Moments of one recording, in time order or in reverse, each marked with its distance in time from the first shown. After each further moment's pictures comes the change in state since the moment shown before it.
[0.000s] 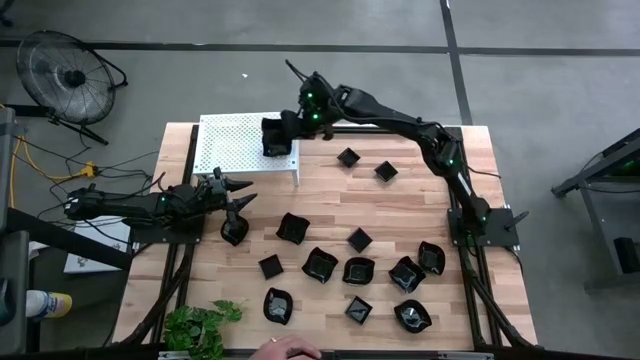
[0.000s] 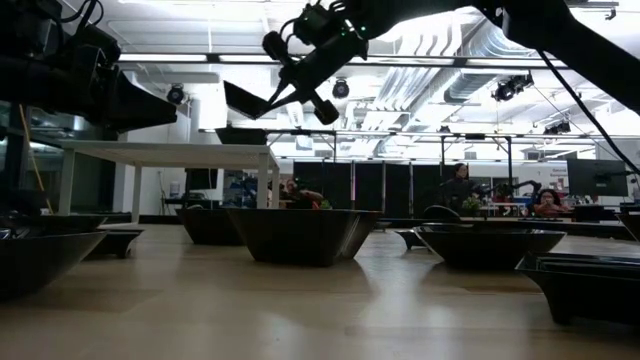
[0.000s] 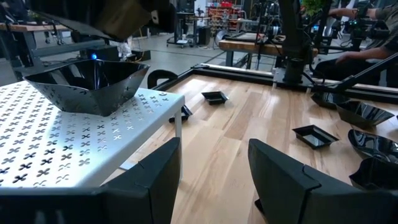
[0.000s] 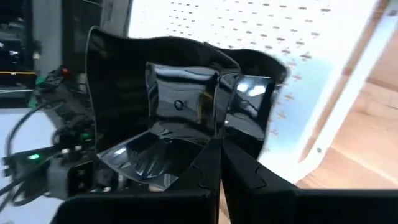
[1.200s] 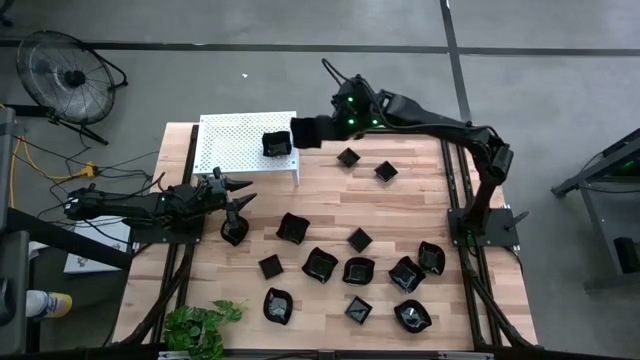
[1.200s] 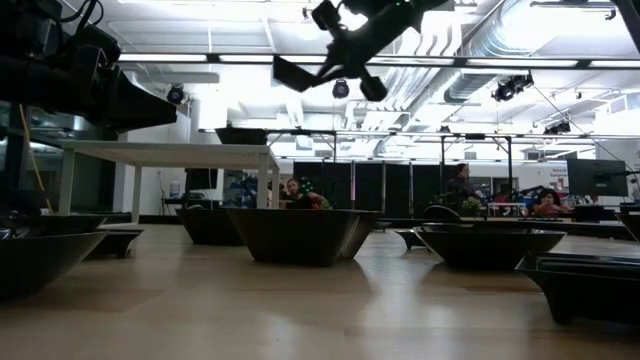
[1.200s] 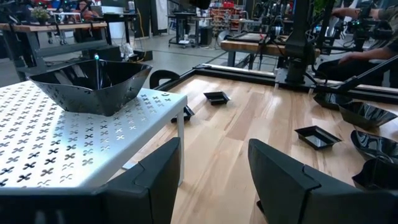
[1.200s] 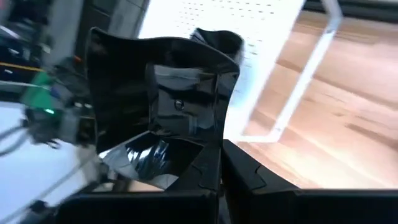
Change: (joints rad) left arm 0.000 -0.002 0.000 0.000 -0.009 0.000; right arm -0.018 -0.457 -0.567 0.200 0.068 -0.093
